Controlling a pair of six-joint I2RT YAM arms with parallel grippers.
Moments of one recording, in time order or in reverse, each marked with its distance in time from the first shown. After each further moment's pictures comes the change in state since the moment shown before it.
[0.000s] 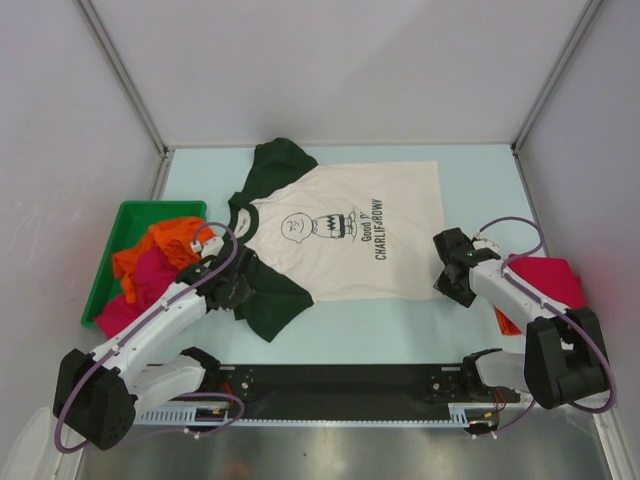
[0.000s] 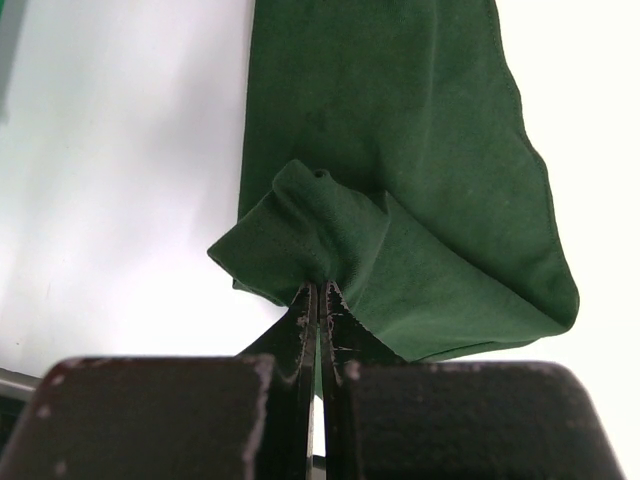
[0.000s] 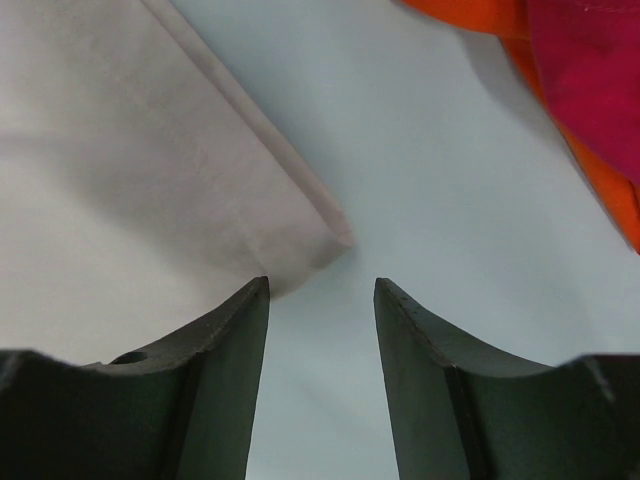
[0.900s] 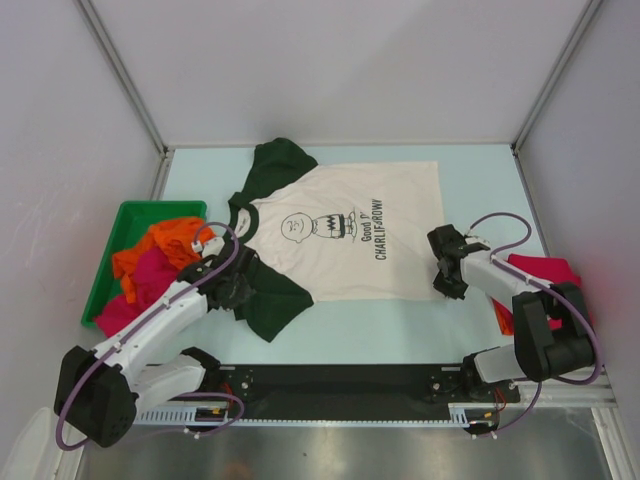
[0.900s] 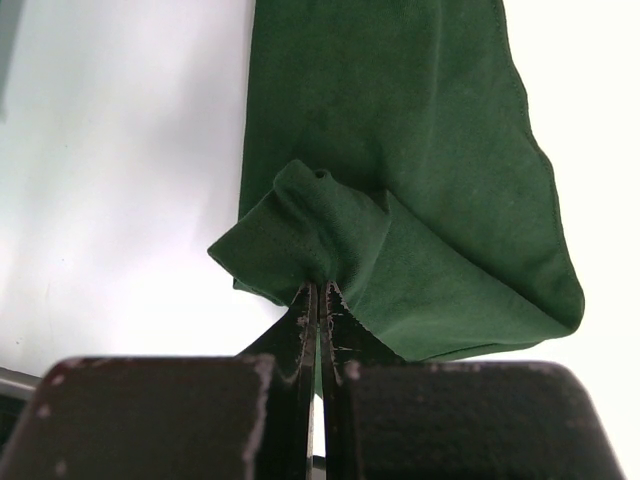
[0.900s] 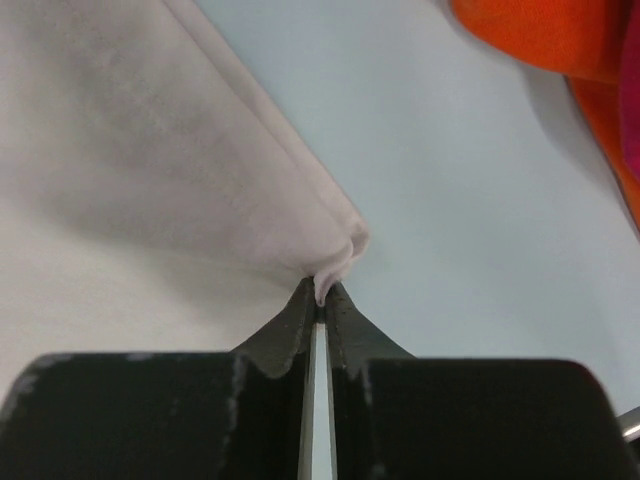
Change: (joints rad) left arm 0.000 0.014 0.000 0.003 0.003 -0.001; right arm -0.002 0.152 0.022 0.092 -0.008 -0.051
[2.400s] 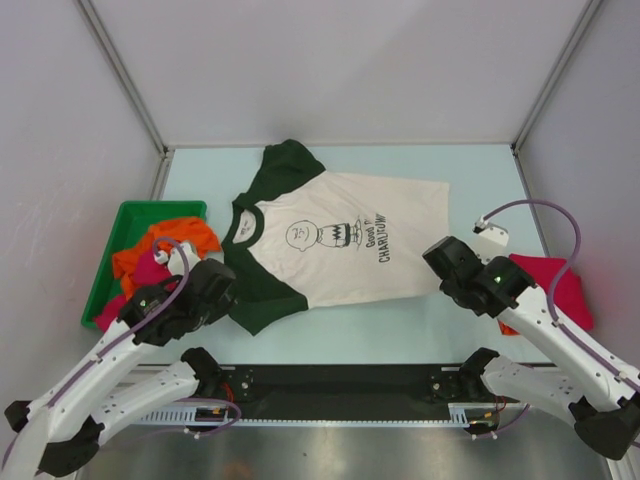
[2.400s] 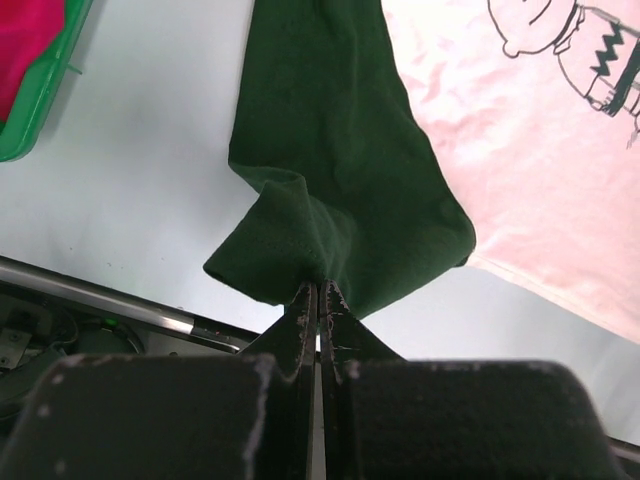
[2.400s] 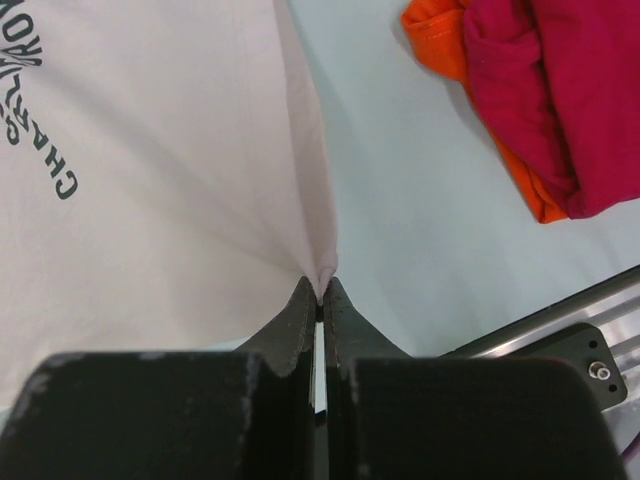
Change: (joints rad) left arm -0.284 -0.323 0.253 -0.467 -0.157 -0.265; right arm 0.435 -0.465 0.285 -0.580 0.272 0.231
